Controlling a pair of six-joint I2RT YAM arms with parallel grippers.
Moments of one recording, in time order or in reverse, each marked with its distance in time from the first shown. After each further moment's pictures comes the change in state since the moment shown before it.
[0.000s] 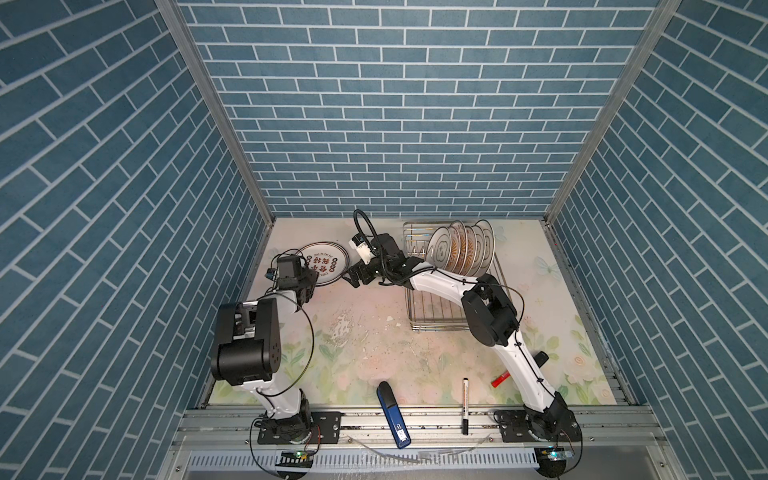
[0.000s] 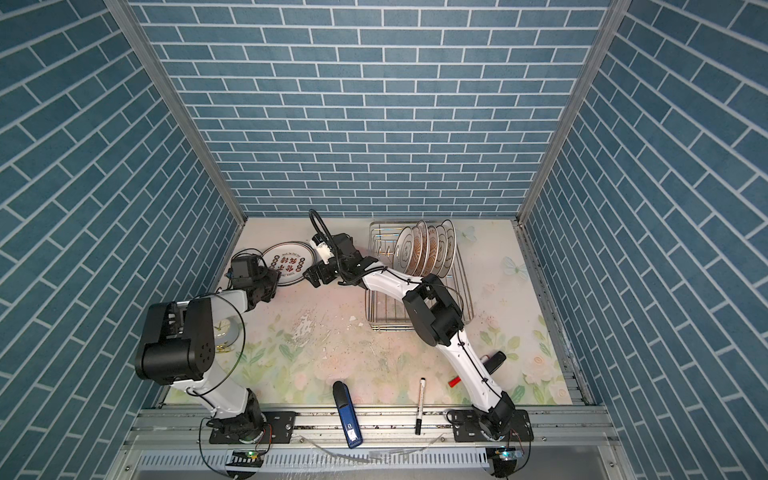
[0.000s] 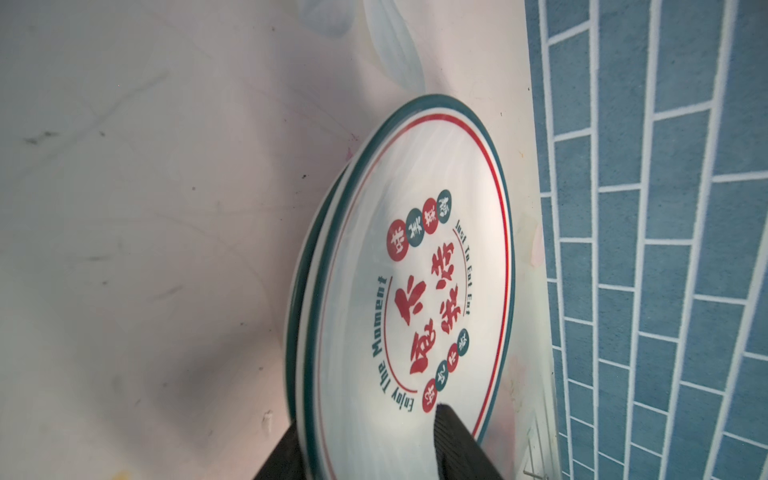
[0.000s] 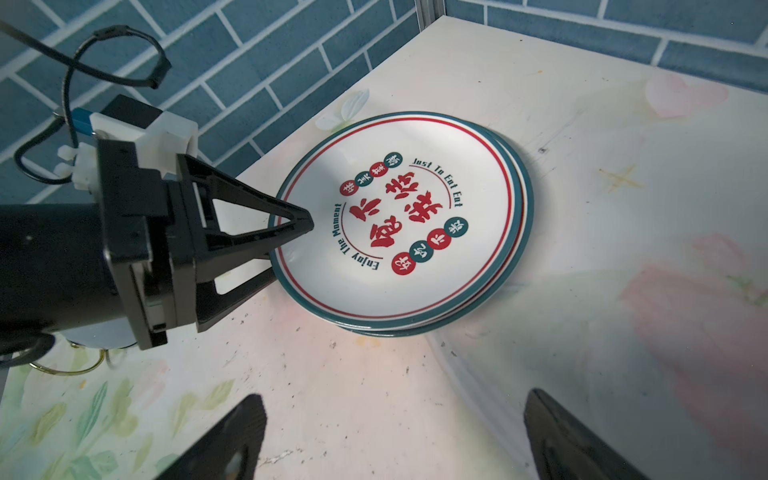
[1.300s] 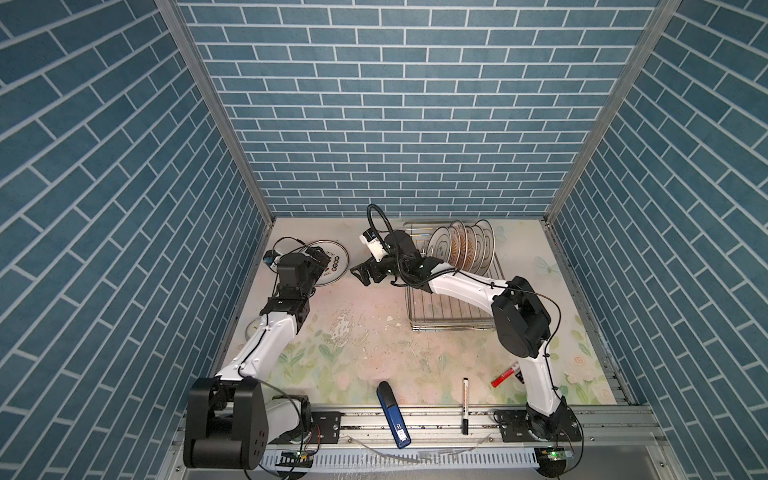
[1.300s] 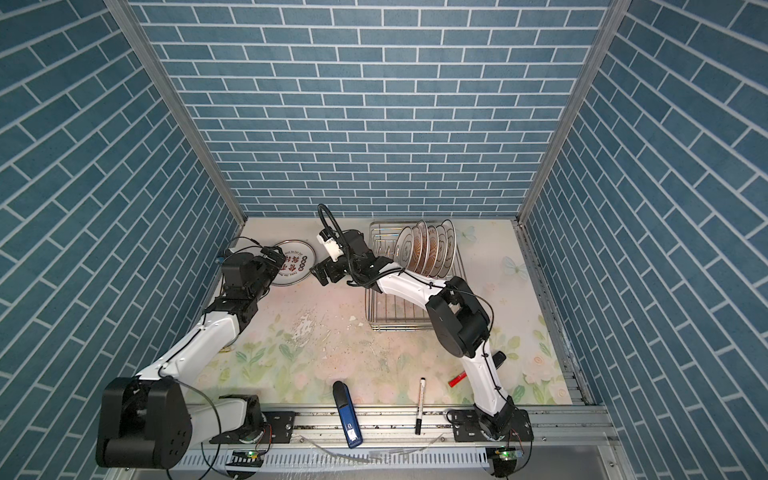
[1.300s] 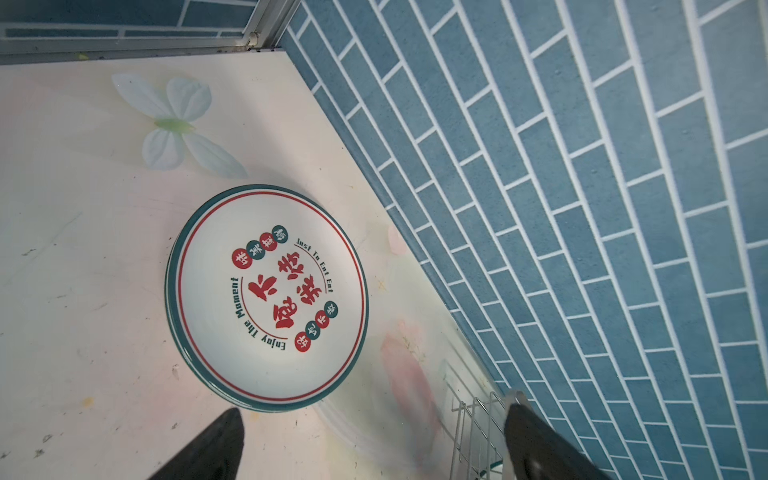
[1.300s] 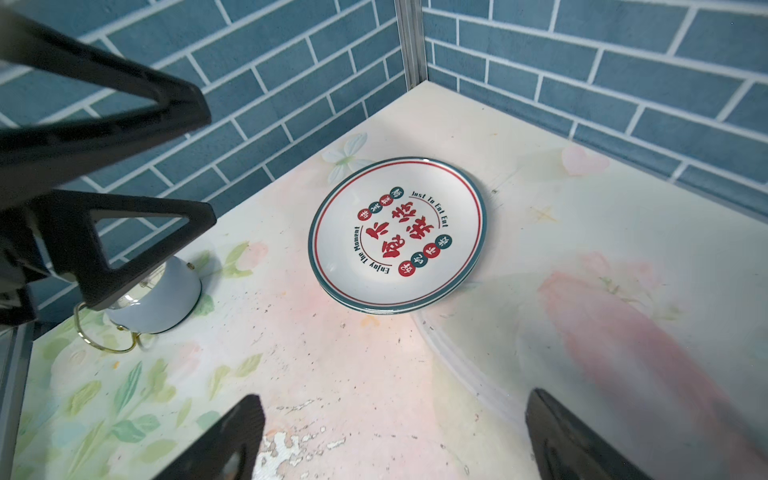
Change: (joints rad) left arm -0.186 -0.502 -0.099 -0.065 -0.177 0.187; right arm 0.000 -0.340 -0.330 0.076 0.097 -0.055
